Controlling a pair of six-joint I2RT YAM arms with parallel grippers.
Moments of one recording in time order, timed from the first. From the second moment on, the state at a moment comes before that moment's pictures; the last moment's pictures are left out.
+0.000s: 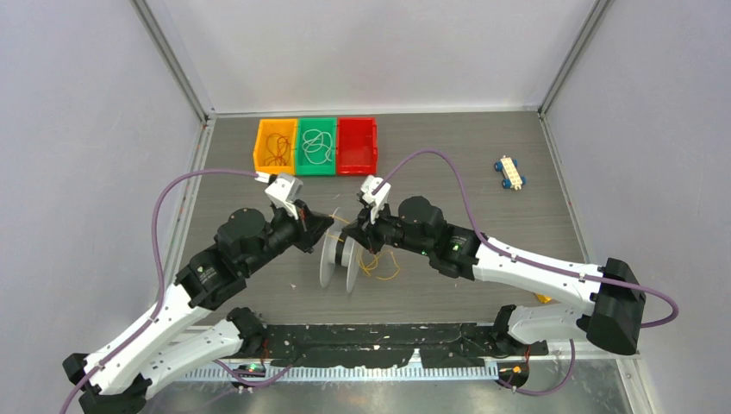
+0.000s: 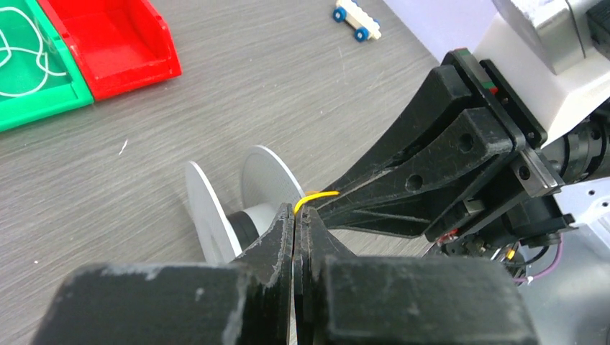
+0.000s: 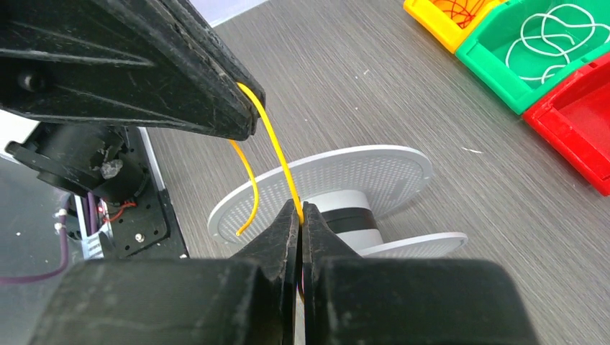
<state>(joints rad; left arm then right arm) -0.83 0.69 0.86 -0.38 -0.08 -0.34 1.04 1.23 0.90 0.09 -0.06 0.12</state>
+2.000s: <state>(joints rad) -0.78 0.66 0.62 -0.39 -0.03 -0.34 1.04 1.12 0.68 0.15 -0.15 0.08</state>
